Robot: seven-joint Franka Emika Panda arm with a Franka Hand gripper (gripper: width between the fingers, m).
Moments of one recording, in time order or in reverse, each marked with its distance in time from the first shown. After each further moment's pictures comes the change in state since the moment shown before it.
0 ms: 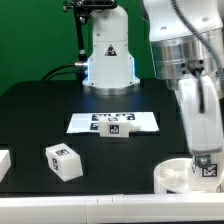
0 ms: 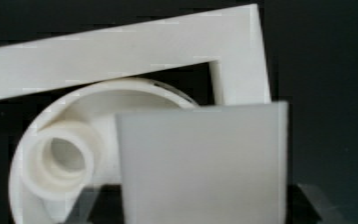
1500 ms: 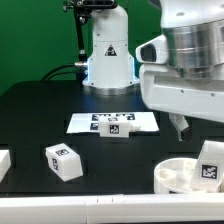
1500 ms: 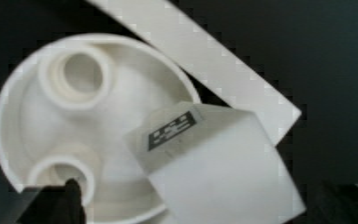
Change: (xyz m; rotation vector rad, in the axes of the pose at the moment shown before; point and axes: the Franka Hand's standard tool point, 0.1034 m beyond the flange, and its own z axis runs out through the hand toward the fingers) arm -0.018 0.000 -0.016 -0.074 0.018 -1.183
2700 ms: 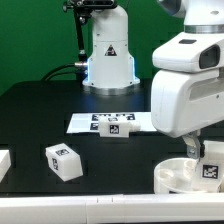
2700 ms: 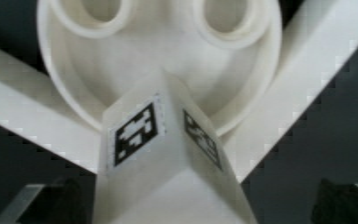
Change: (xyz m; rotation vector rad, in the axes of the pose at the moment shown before) arm -0.007 0.002 0.010 -0.112 -0.005 -1.291
